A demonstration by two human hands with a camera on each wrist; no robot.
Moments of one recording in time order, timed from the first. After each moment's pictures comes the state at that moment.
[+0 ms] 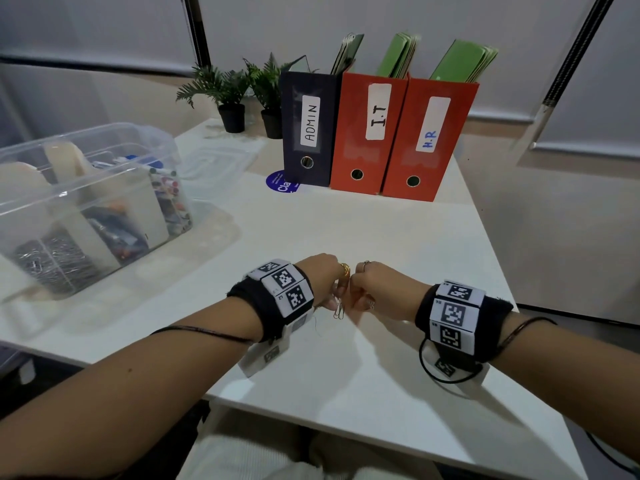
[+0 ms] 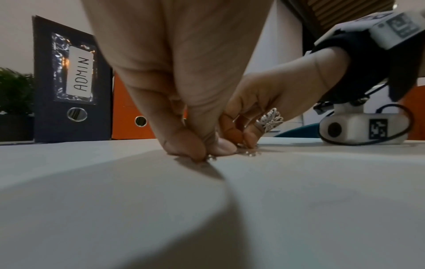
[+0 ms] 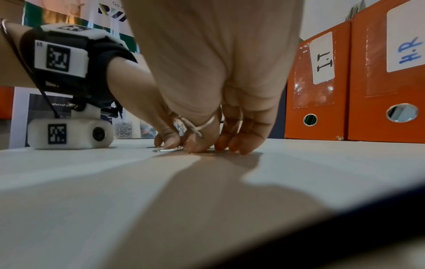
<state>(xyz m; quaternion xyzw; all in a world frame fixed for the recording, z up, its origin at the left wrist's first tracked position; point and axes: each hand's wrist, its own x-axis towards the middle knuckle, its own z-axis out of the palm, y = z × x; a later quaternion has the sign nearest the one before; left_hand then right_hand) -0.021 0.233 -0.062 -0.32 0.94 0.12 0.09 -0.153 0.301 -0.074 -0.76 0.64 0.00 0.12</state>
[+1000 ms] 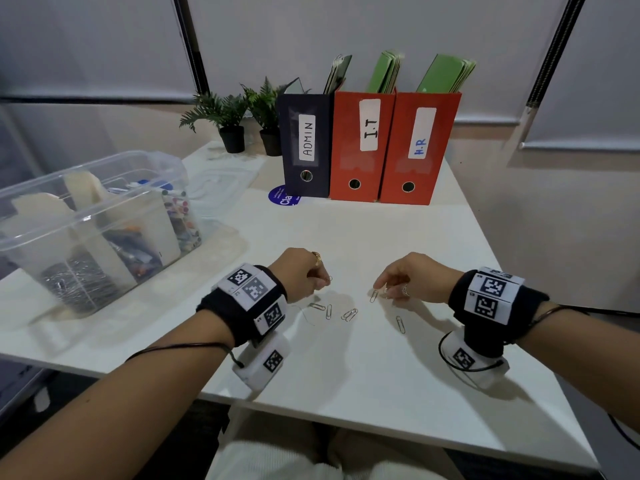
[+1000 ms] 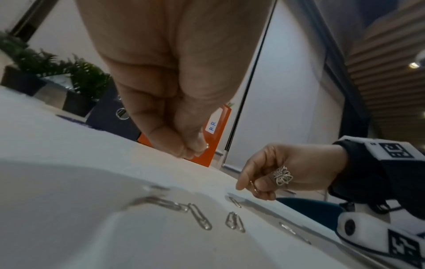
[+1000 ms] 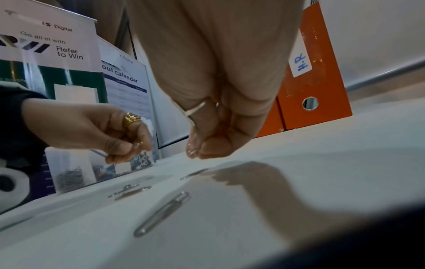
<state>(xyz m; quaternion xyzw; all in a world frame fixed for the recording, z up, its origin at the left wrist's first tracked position) 0.021 0.229 -0.043 -0.39 0.89 0.23 -0.05 -0.187 0.323 -0.056 -0.62 0.72 -0.16 0.28</state>
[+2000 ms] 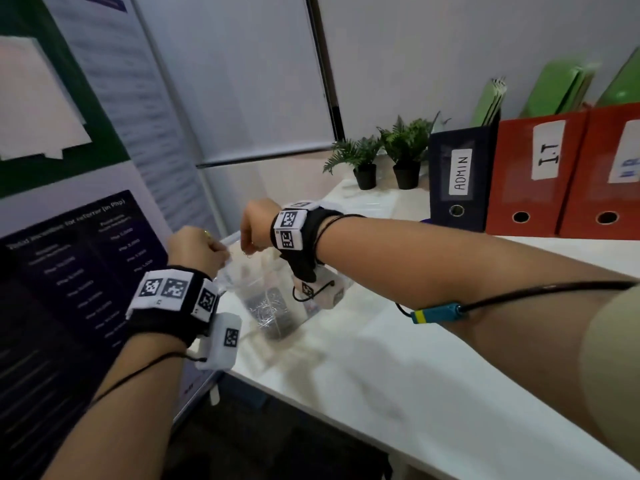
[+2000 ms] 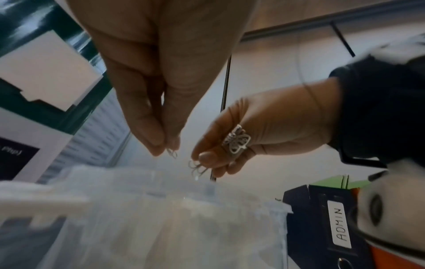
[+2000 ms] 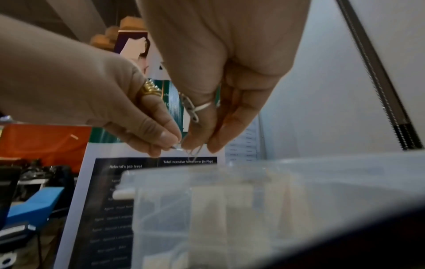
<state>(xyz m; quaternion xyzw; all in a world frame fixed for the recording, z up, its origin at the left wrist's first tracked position) 0.310 0.145 0.088 -0.72 0.65 -0.04 -0.24 0.184 0.100 0.098 -0.83 0.50 -0.22 0.15</state>
